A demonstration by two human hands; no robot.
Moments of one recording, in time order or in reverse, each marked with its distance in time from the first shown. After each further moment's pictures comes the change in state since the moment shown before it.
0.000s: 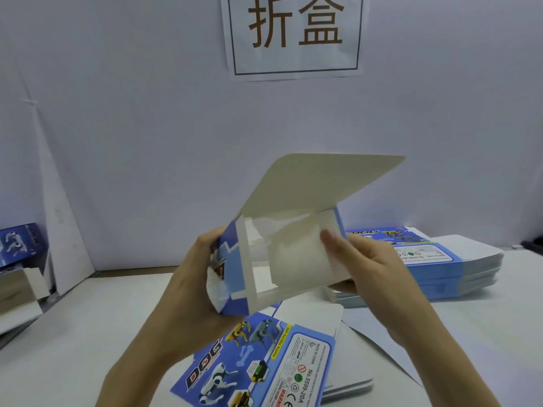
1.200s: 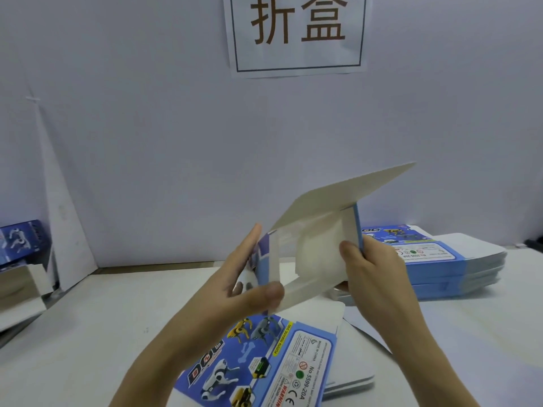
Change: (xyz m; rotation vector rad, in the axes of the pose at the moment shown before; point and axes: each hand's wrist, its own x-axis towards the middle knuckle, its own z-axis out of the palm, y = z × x) left_hand 0.002 0.009 0.016 -0.546 -0.312 -0.363; right_hand 0.004 0.005 0.011 -0.310 0.254 0.095
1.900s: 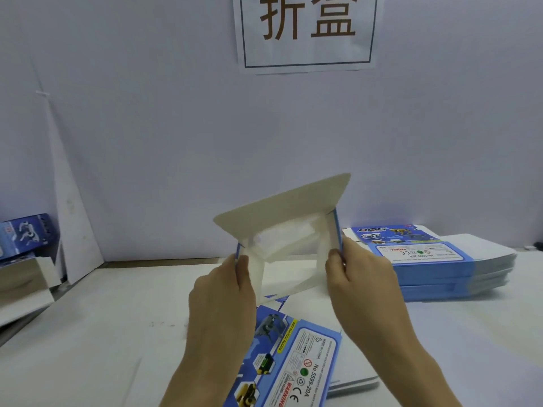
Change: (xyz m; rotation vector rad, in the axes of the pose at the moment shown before) left_hand 0.004 0.004 0.027 0.700 0.785 -0.105; right_hand -0.015 0.001 0.015 -0.242 0.043 -0.310
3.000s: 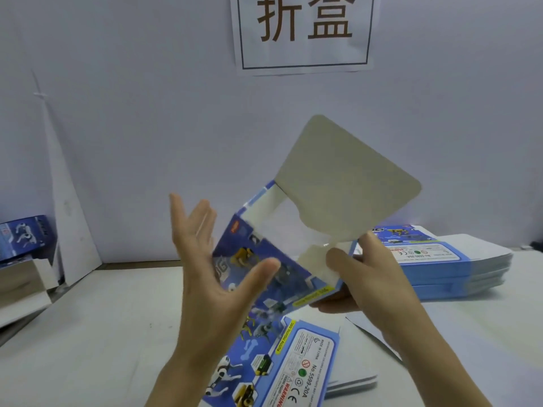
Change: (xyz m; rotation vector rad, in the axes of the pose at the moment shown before) left_hand 0.002 -0.008 -0.008 -0.707 -0.082 0.292; right_hand 0.010 0.009 -0.012 0.735 -0.241 0.407
